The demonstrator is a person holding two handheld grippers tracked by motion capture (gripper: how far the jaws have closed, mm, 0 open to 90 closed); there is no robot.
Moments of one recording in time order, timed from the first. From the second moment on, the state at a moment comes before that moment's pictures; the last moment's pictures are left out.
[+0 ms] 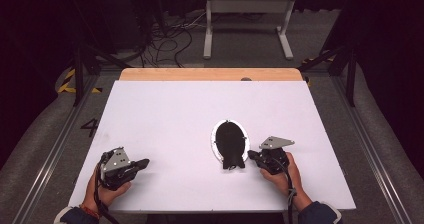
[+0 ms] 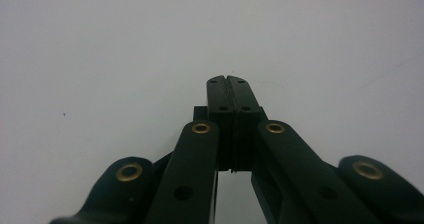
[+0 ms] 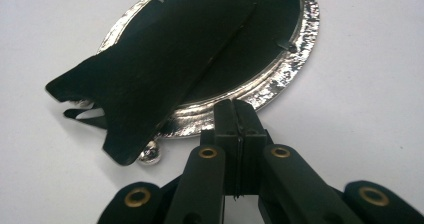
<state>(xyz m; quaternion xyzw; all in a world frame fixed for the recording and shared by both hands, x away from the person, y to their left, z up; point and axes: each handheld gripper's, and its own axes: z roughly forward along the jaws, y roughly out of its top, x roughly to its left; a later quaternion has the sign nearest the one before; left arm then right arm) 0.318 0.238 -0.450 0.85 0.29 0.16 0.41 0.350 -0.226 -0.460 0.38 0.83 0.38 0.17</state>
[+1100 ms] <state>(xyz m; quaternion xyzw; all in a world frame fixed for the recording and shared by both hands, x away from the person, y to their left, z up) 0.376 0.174 -0.444 0.86 0.26 0.13 0.42 0.393 -0.215 -0.460 0.41 0.81 0.38 0.18</state>
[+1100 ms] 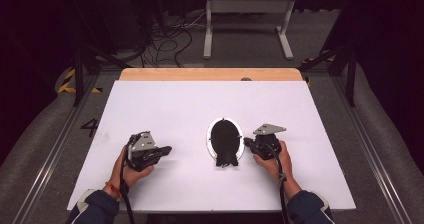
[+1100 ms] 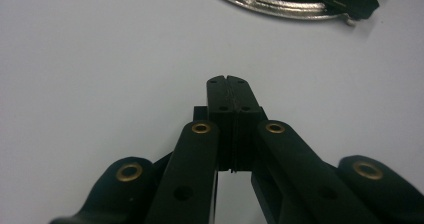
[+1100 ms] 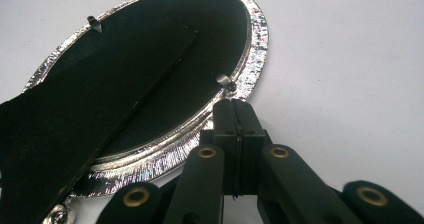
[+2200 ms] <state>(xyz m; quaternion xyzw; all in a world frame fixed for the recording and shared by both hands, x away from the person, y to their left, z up) 0.407 0.089 -0.463 0.88 0.27 0.10 0.38 0.354 -0.187 -0.461 0.35 0.84 0.39 0.13</state>
